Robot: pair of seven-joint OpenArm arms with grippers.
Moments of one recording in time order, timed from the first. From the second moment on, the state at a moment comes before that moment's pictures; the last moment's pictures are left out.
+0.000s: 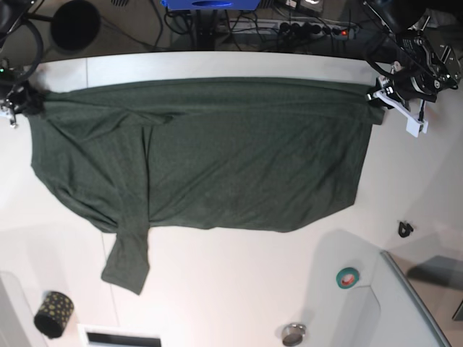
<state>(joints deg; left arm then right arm) 6.0 -9.3 -49.4 72.6 -20.8 -39.8 64.6 -6.8 15.8 46.5 60.5 49.3 6.3 -62.8</state>
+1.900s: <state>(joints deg) 6.2 -9.3 -49.7 72.6 -20.9 -39.8 64.6 -19.2 -0.2 55.0 84.3 48.5 19.9 -57.8</state>
